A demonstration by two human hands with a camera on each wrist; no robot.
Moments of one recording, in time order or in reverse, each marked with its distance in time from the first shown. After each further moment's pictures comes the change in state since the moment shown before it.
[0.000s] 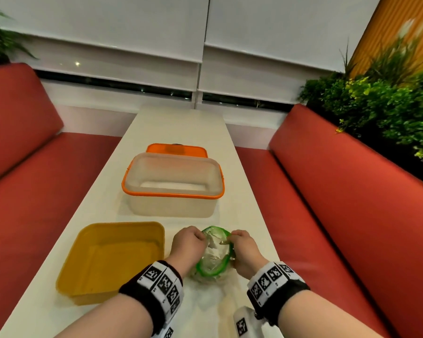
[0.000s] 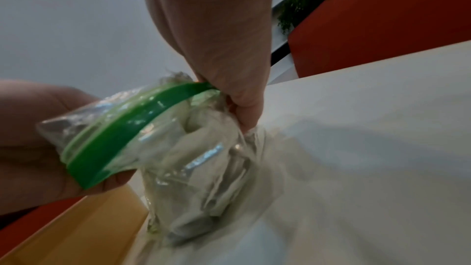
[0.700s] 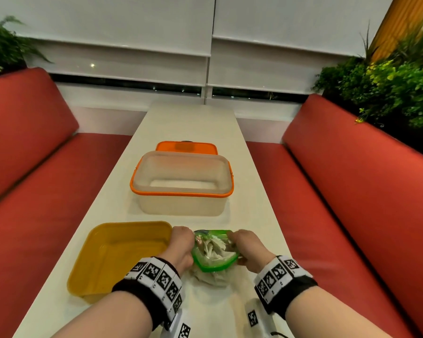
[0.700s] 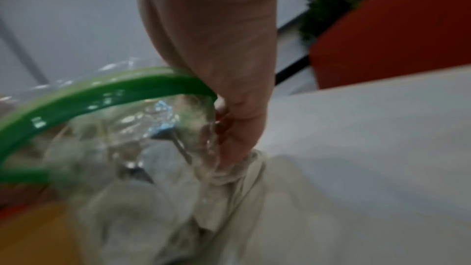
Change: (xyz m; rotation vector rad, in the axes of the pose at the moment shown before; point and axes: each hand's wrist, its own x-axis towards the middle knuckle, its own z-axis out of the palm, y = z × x) left_hand 0.027 -0.011 -0.002 -0.885 0.095 -0.573; right_hand 0.010 -0.010 0.008 -0.208 -0.126 0.014
